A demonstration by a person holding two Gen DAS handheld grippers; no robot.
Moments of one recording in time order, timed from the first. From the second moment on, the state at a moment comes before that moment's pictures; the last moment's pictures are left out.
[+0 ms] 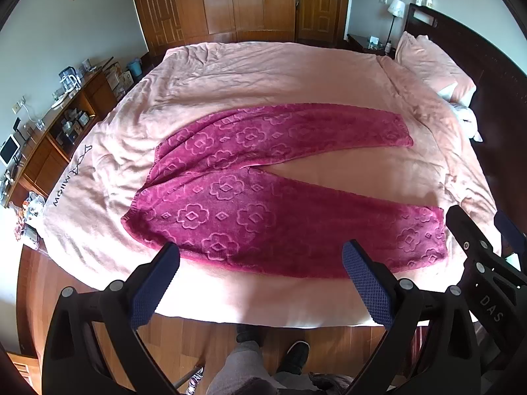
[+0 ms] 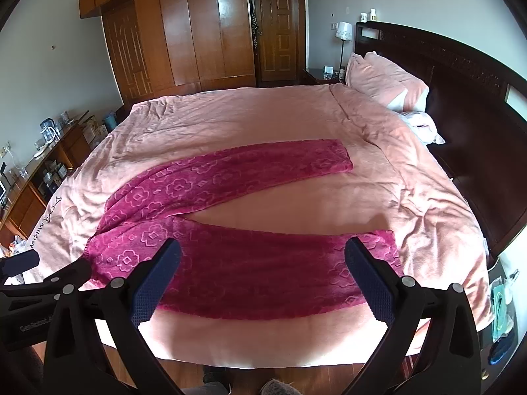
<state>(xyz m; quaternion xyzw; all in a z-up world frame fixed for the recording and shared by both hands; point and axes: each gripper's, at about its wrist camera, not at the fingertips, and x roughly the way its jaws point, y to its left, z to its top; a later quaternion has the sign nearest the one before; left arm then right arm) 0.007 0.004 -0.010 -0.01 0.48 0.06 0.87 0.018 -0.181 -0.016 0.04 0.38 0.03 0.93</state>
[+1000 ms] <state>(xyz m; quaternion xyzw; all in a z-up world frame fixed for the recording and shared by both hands) 0.000 -0.009 -0.015 -0.02 0.49 0.06 0.87 0.006 -0.186 -0.014 0.03 0.38 0.04 0.92</state>
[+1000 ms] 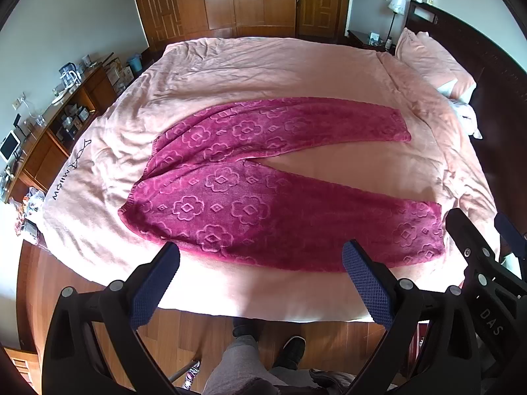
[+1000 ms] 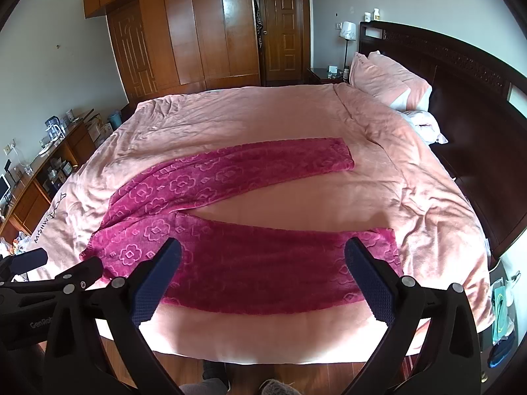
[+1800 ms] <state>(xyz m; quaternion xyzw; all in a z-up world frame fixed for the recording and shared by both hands) 0.007 0.015 -0.015 -0.01 0.47 0.13 0.87 0.018 -0.216 -0.023 0.06 0.39 0.02 0.92</state>
